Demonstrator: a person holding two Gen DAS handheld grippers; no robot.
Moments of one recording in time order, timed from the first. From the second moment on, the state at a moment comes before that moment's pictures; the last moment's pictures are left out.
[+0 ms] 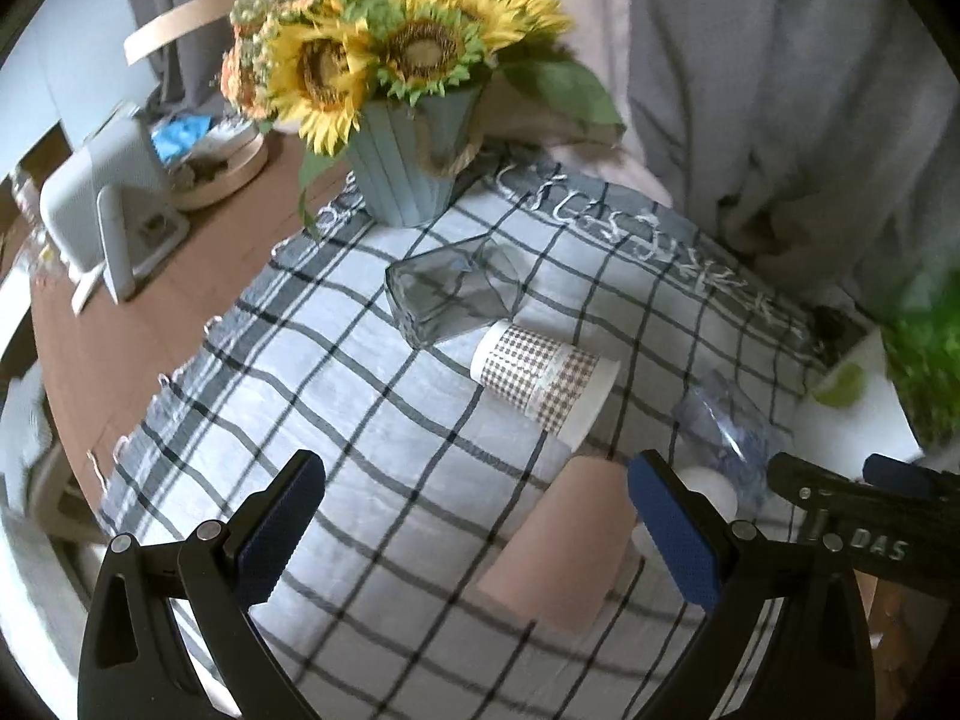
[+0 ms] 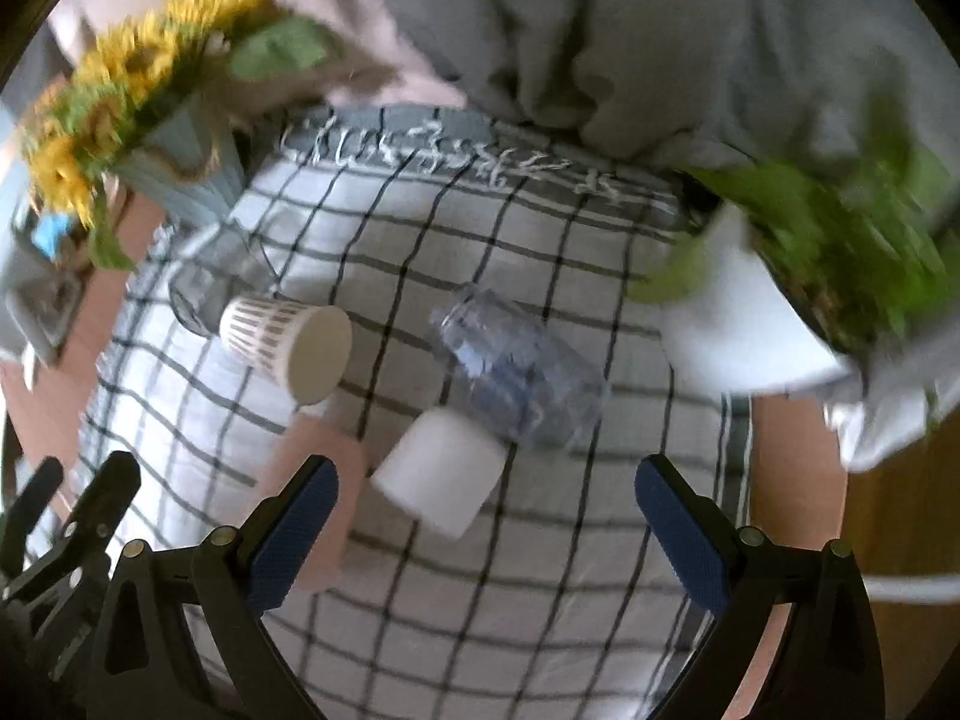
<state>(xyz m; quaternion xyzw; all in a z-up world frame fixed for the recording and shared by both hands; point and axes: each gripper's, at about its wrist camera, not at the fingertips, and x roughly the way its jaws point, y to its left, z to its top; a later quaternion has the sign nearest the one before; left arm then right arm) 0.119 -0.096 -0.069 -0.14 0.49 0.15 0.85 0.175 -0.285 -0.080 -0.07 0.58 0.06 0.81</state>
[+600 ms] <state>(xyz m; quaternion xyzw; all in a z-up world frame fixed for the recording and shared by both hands) 0.175 -0.122 -0.108 -0.15 0.52 0.20 0.82 0.270 -0.280 -0.174 -0.14 0.69 0.11 0.71</state>
